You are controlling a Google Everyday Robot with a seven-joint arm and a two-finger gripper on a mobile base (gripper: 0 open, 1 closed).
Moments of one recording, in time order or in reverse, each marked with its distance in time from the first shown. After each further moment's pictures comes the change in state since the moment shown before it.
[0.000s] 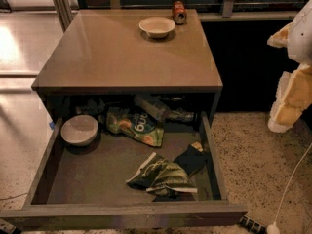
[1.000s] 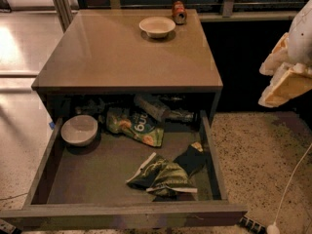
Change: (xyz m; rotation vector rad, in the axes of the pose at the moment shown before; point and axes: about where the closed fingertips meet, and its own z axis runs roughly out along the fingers) arm 0.000 0.000 0.000 0.000 0.000 0.000
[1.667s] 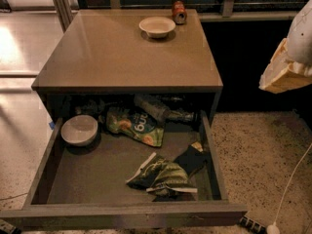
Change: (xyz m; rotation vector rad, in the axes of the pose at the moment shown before) arm 0.000 0.000 0.000 0.000 0.000 0.000
